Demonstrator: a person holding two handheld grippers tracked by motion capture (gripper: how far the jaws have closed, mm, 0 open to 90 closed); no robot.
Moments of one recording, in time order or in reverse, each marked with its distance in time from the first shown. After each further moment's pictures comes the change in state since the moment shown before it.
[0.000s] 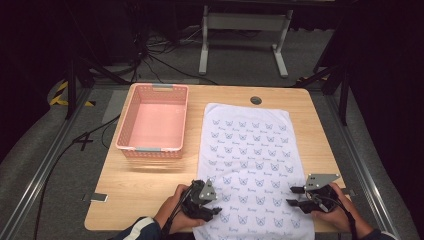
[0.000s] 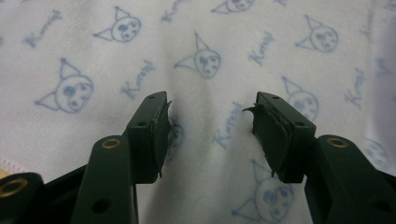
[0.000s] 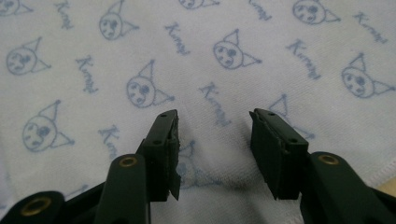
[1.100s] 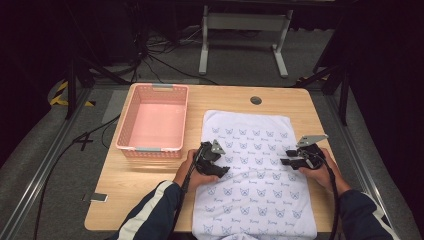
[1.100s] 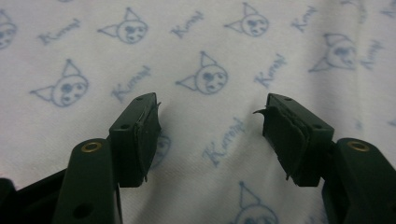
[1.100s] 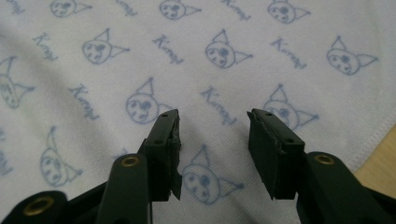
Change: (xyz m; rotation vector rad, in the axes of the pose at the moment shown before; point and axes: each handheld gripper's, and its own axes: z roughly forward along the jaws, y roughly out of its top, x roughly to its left) left arm 0.101 0.055 0.043 -0.044 0.065 -0.173; right arm -0.105 0.044 0.037 -0.047 -0.110 0.130
